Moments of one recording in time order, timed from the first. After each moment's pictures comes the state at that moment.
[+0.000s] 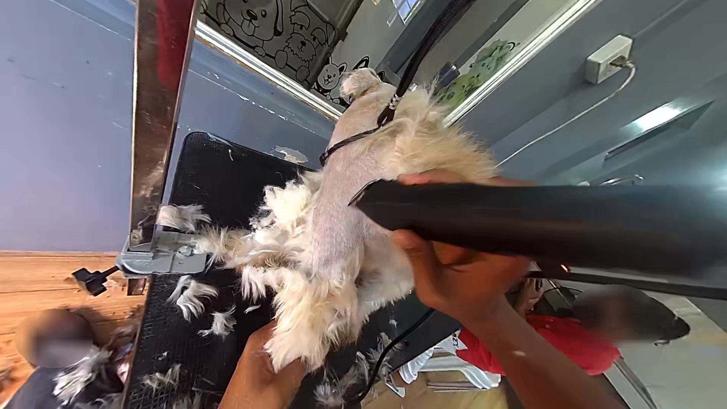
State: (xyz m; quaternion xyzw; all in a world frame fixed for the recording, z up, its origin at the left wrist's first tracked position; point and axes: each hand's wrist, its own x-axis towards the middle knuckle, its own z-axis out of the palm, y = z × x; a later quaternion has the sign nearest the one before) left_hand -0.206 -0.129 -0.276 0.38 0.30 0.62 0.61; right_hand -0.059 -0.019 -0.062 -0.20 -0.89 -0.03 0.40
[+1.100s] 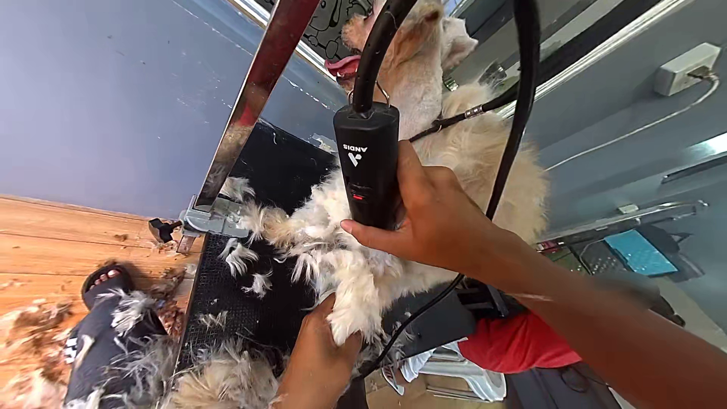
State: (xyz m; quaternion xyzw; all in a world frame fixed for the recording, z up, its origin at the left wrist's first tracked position) left_hand -0.171 -0.140 -0.272 0.39 0.36 0.61 0.59; right_hand -0.125 -0.004 -0.056 -0.27 -0.95 -0.13 0.03
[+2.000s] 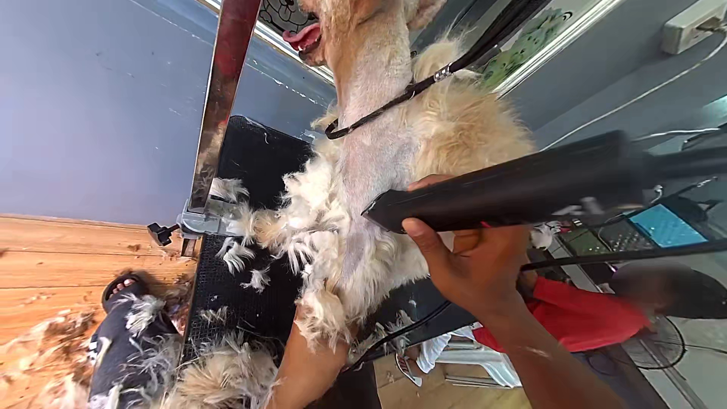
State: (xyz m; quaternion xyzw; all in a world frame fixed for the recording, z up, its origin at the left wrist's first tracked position) left_hand -0.170 -0.150 -0.271 0.41 0.41 0.63 0.51; right_hand -0.052 -0.048 -0.086 -0.29 -0.88 -0.01 0.37
